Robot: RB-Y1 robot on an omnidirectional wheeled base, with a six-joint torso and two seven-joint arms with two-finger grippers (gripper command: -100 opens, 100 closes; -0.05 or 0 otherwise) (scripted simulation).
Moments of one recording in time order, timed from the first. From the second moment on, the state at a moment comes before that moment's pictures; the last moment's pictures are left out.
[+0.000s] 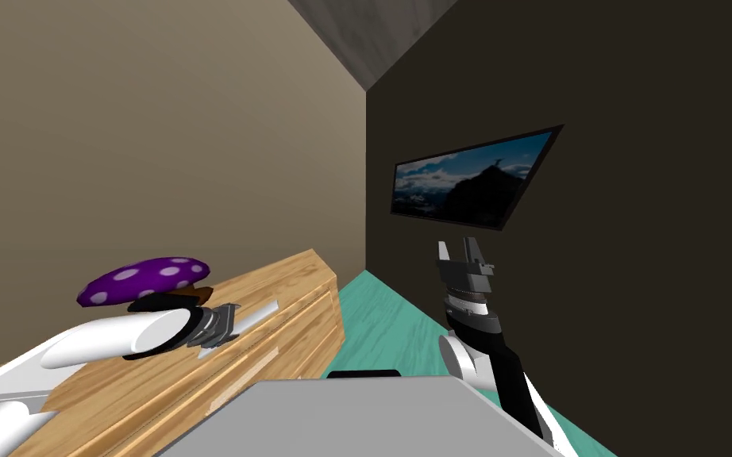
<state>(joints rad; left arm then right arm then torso) 0.37 0.83 0.47 -1.91 0.84 1.31 0.51 0.47 -0.05 0.00 -2.36 -0.06 -0.59 -0.11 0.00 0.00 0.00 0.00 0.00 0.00</state>
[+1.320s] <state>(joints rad) 0.38 0.90 0.53 -1.79 0.97 1.70 0.62 0.47 -0.05 0.00 -2.36 -0.06 -0.59 -0.11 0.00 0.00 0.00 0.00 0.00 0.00</state>
